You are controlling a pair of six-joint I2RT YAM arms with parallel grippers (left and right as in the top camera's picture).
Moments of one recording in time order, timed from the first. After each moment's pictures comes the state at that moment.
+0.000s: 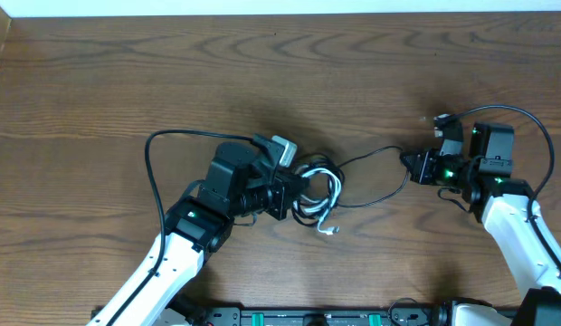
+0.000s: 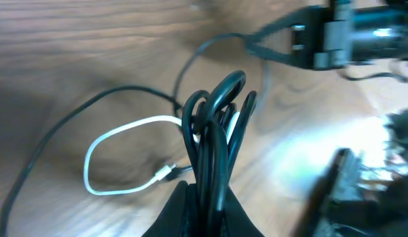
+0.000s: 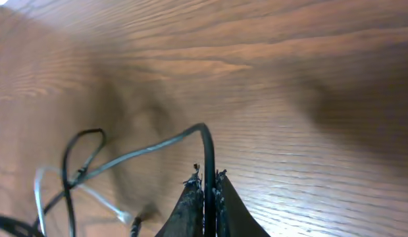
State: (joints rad) left arm -0.49 1.13 0.67 -0.20 0.57 -0.31; right arm -0.08 1.36 0.70 -0.29 -0.61 0.16
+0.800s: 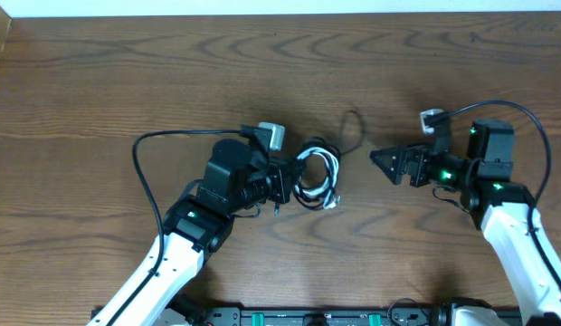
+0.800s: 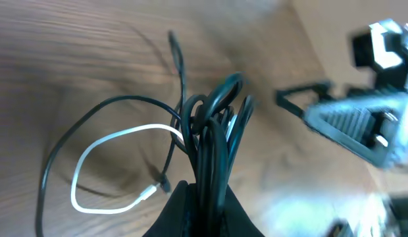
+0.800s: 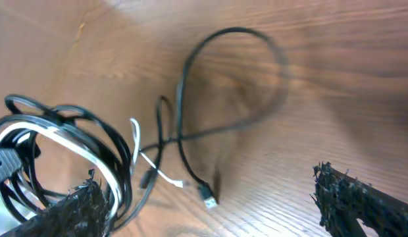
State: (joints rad) left arm -0.49 1.13 0.67 -0.09 0.39 -0.56; right arm -0.05 1.27 0.70 -0.25 -0.79 0.15
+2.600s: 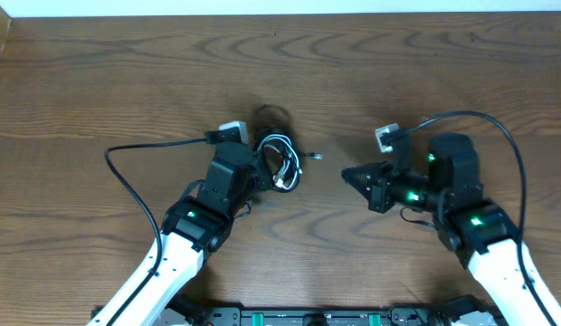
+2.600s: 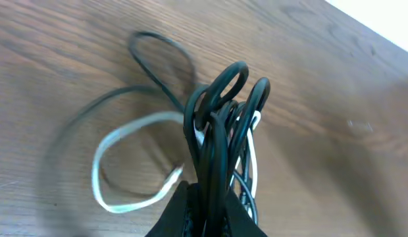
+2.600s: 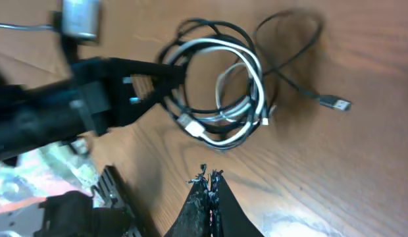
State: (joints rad) left arm -0.49 1.13 0.68 -0.24 -0.09 -0.72; right arm 0.29 1.02 0.70 -0.28 -0.76 0.35
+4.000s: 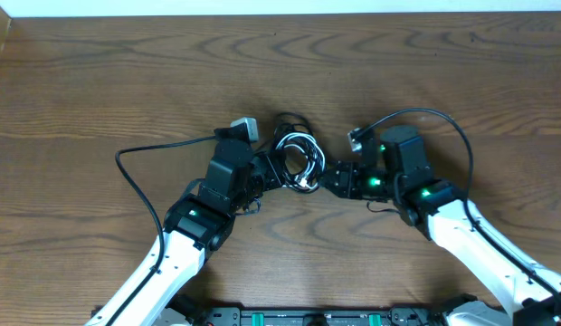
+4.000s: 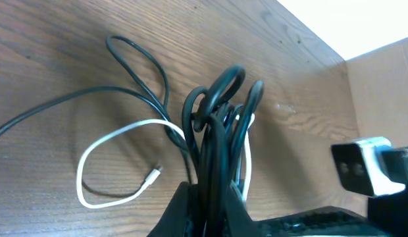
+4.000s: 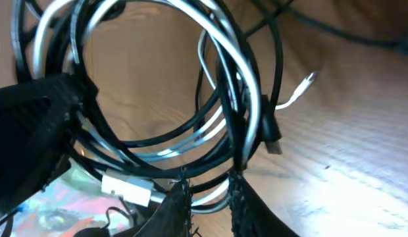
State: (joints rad) left arm -0.49 1.14 0.68 -0.13 0.15 -0.83; right arm 0.43 1.37 0.70 -0.11 -0.66 0.71
